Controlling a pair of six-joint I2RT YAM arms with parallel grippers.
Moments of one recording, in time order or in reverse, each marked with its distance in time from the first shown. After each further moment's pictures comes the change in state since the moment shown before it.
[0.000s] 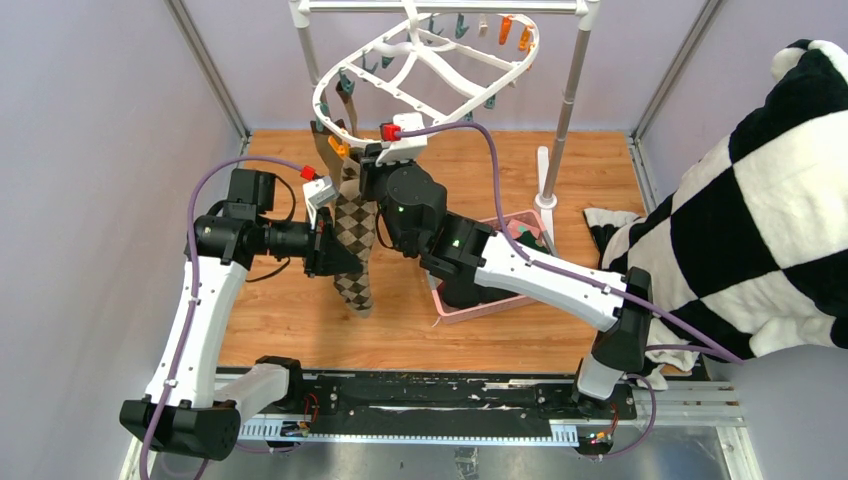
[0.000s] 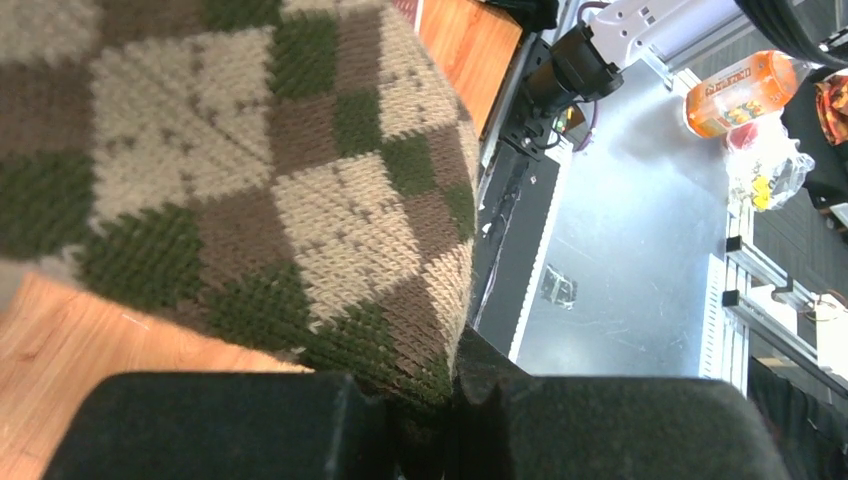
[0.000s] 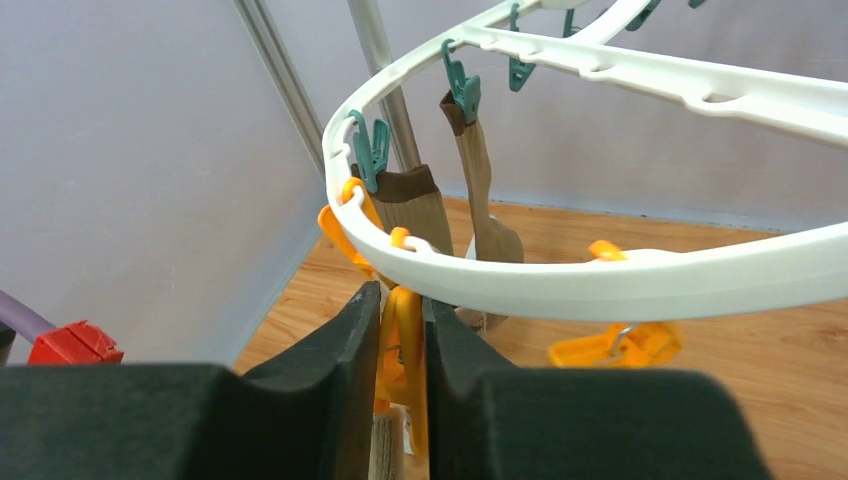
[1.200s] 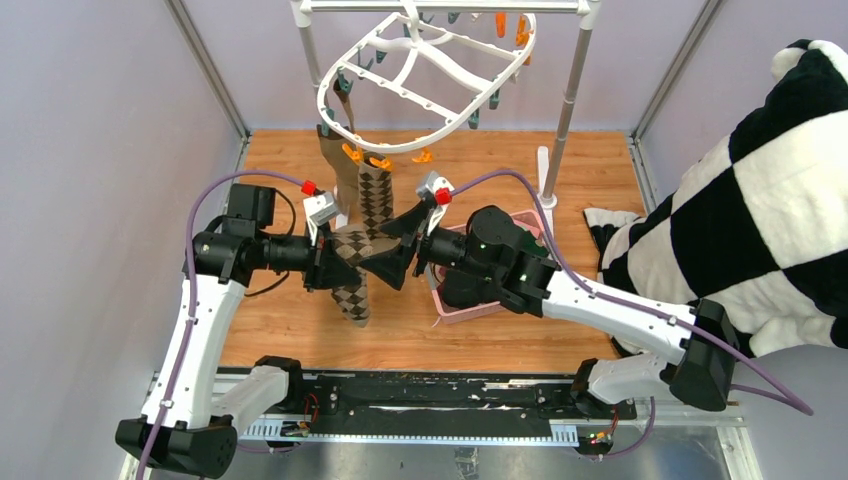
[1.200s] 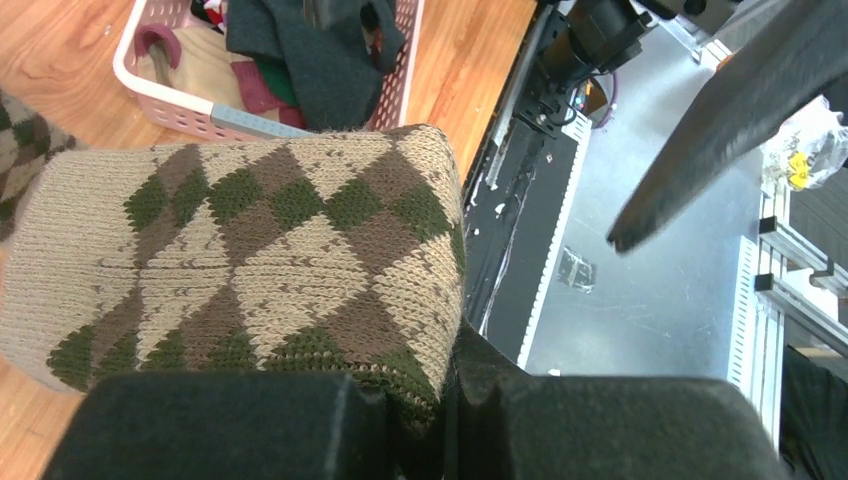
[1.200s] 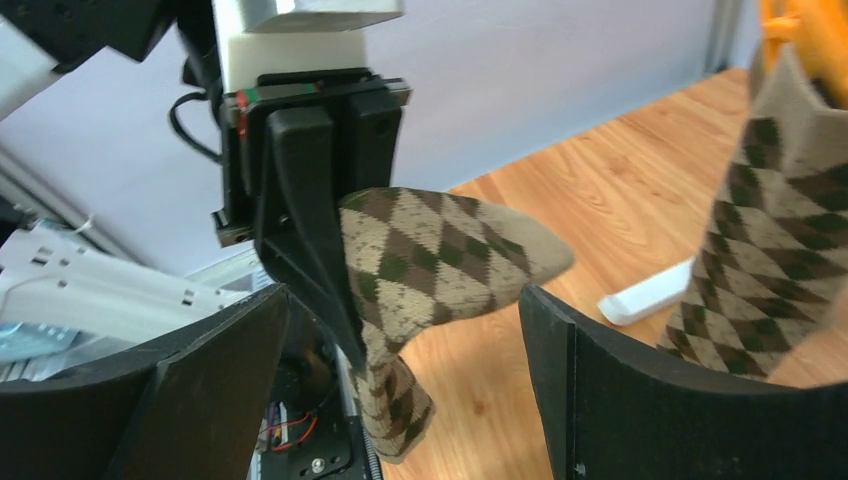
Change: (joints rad) left arm -0.016 -0.087 -0.074 0.003 -0.047 0.027; right arm -0.127 -0.433 -0.685 0.208 -0.966 0.149
